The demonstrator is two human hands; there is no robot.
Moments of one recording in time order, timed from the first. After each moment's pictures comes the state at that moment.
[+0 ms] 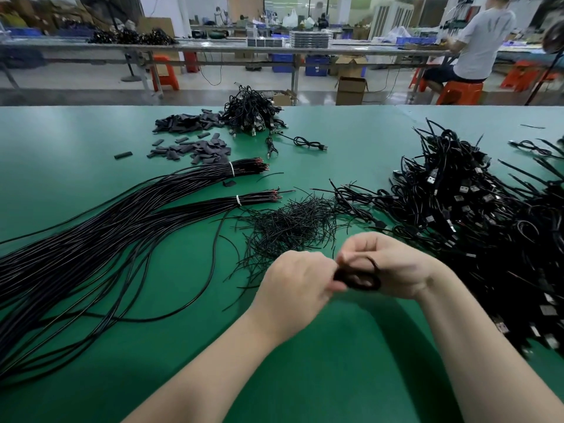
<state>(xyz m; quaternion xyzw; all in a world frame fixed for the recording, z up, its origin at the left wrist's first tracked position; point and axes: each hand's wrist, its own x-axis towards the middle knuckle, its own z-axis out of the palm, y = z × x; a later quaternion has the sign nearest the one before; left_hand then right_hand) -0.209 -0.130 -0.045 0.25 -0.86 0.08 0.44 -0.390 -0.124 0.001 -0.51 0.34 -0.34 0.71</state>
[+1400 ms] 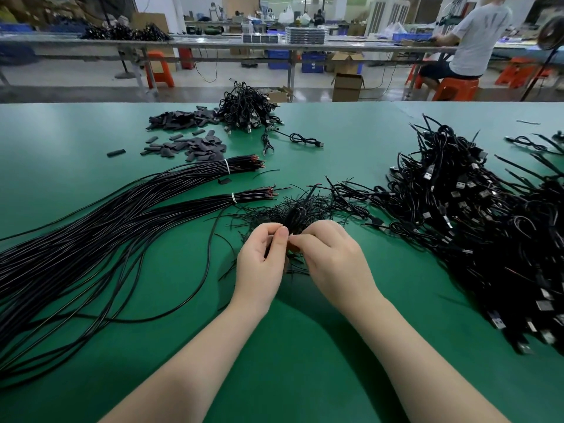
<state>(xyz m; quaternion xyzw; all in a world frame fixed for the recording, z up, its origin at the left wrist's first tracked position) -0.199 -0.148 -0.050 0.41 -0.56 -0.44 0.56 -0.326 -0.132 -0.035 -0.76 0.44 -0.45 -0.18</state>
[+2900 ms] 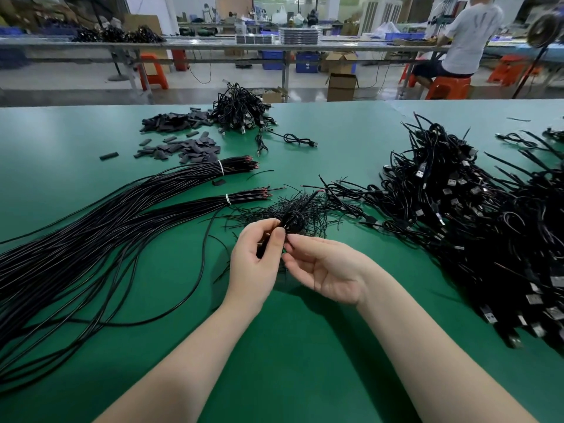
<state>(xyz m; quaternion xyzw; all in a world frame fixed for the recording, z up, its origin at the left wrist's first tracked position) -0.198 -0.155 -0.057 0.42 -0.59 -0.36 0.59 -0.331 -0.131 -0.009 -0.22 0.39 -0.46 0.77</state>
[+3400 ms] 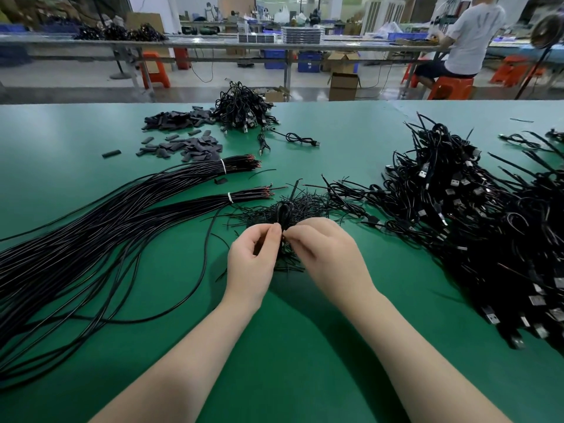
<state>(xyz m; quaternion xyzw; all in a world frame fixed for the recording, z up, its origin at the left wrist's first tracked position) -0.195 -0.156 -0.056 0.43 -0.55 -0.41 0.58 -0.327 -0.136 -0.034 -0.77 0.45 -0.45 -0.11</state>
